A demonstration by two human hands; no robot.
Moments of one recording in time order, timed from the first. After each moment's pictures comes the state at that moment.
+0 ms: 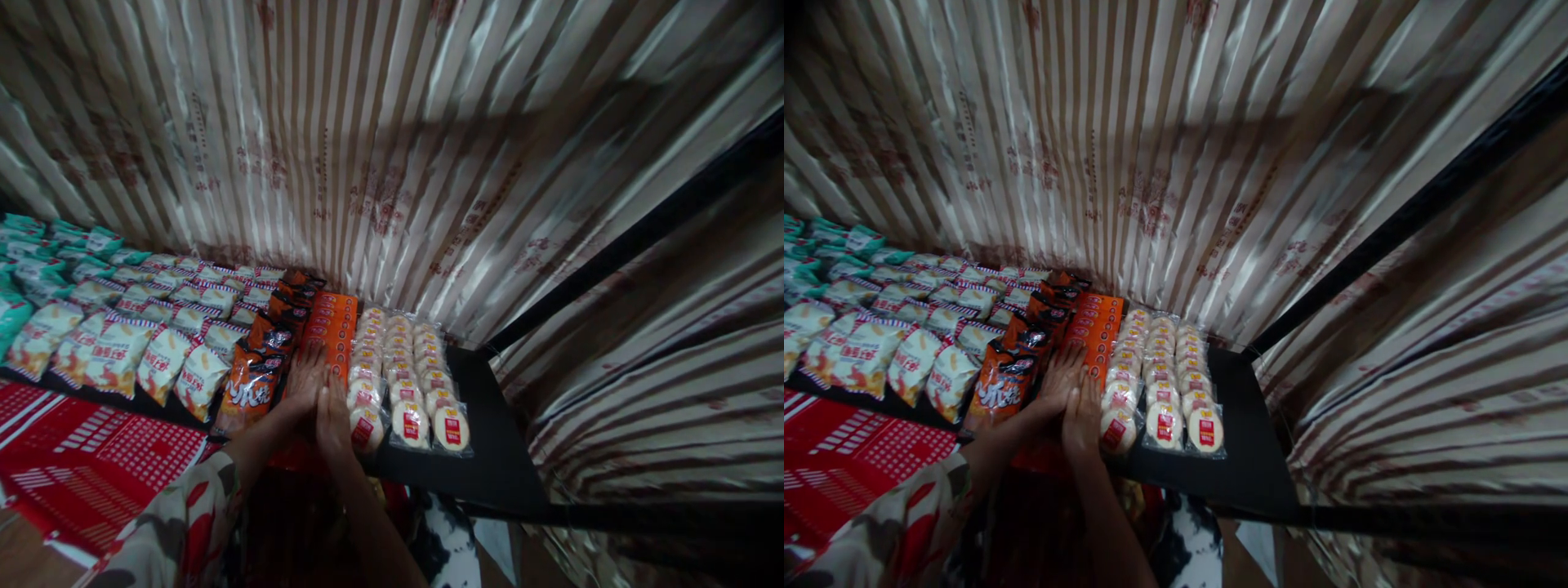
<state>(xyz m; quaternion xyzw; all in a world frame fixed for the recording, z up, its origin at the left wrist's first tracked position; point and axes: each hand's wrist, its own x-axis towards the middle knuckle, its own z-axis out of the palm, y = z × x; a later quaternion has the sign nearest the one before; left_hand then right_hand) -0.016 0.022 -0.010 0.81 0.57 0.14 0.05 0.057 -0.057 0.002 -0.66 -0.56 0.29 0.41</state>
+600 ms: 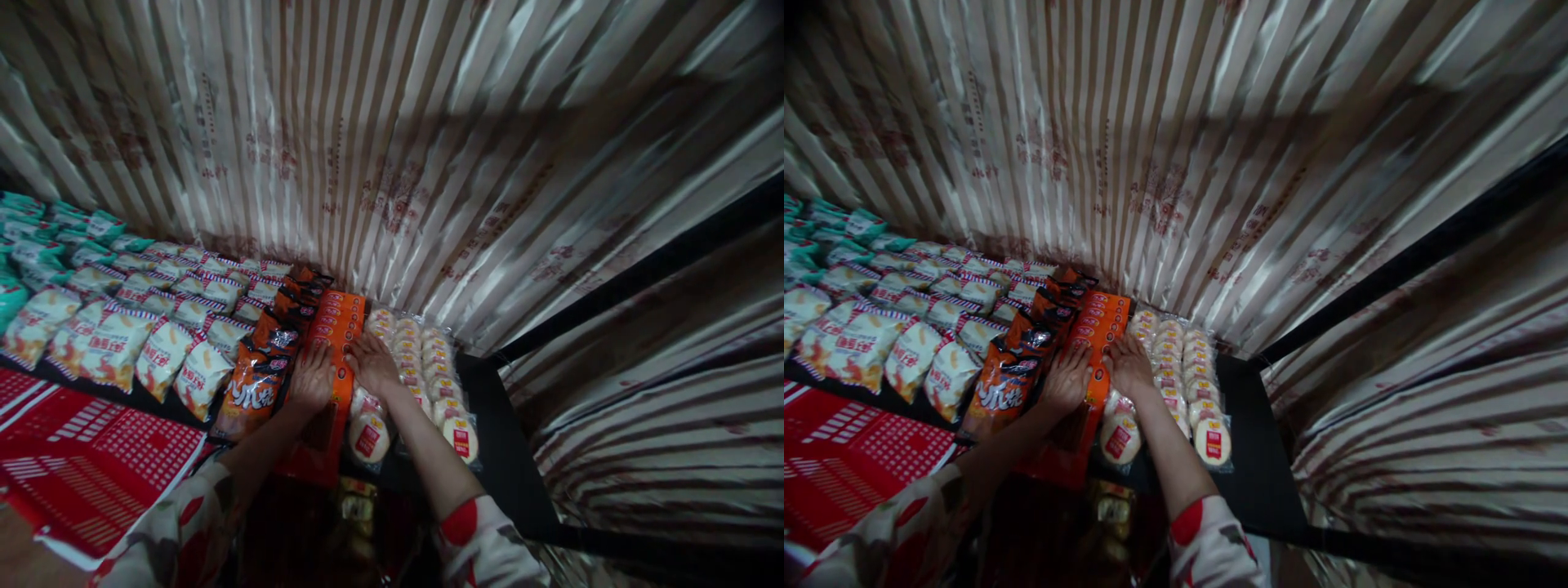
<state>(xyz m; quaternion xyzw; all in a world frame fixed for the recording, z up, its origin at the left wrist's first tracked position) -0.013 0.019 -0.012 0.80 0.57 0.21 0.03 0.151 0.036 0.042 -0.59 -0.80 0.09 0.12</state>
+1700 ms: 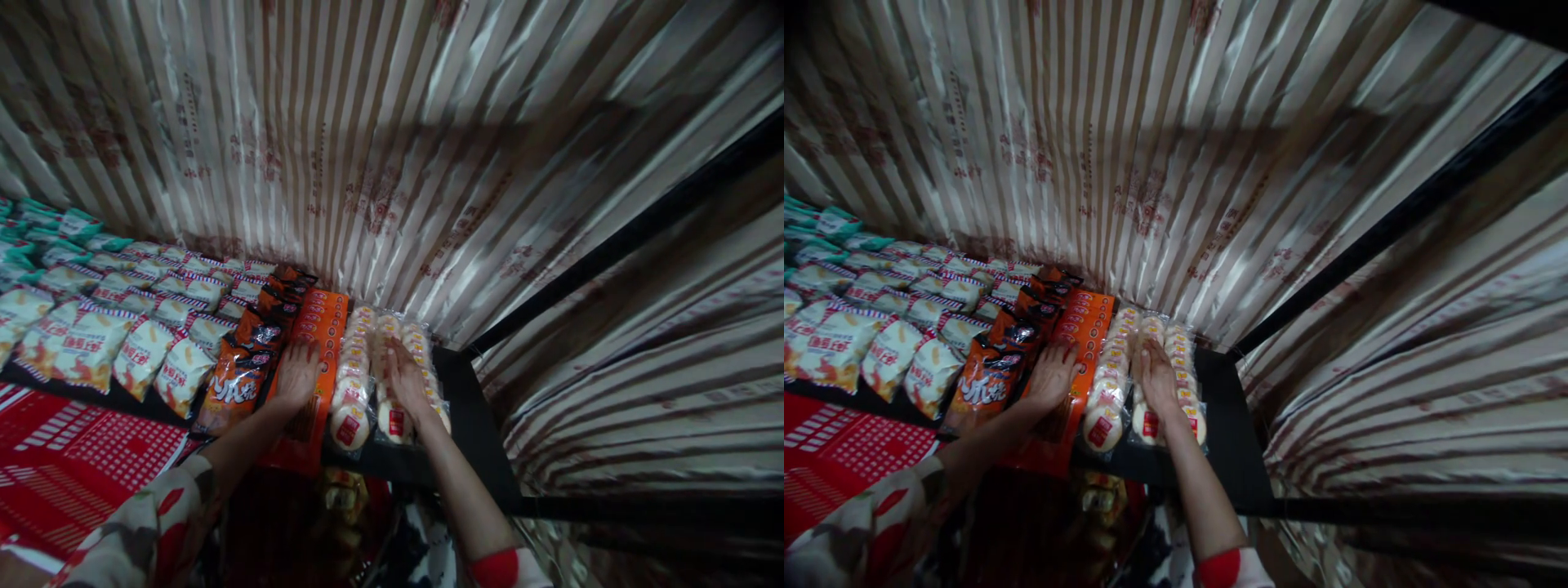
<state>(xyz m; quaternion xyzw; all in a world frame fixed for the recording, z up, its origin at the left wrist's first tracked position) -0.008 0.011 0.023 0.80 0.57 0.16 0.01 0.218 -0.020 0.070 -0.68 -0.65 0.11 0.32</state>
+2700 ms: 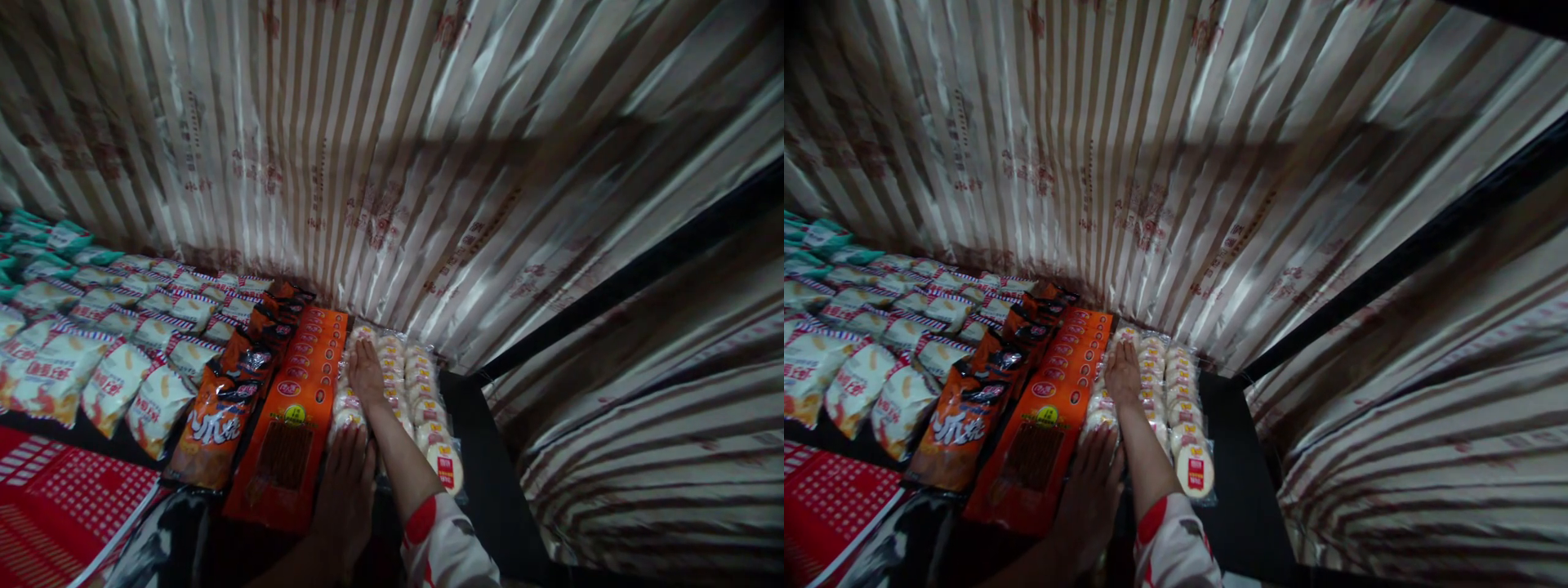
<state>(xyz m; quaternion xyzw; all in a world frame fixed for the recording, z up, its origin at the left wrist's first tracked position) 0.074 -0.104 -0.019 0.82 0.43 0.37 -0.05 0.179 0.081 -0.007 -0.70 -0.67 0.03 0.26</state>
